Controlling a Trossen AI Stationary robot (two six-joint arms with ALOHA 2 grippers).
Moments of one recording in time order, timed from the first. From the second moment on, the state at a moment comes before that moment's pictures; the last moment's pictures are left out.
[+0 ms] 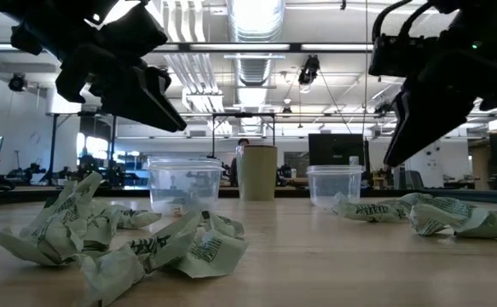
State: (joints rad) left arm -0.22 1.27 0.59 0.06 -0.27 0.07; right arm 0.40 1.44 0.73 -0.40 0.41 0.60
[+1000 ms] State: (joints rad) left arm -0.22 1.24 0.58 0.06 -0.27 0.06; right arm 0.36 1.44 0.54 -0.07 0.31 0.58
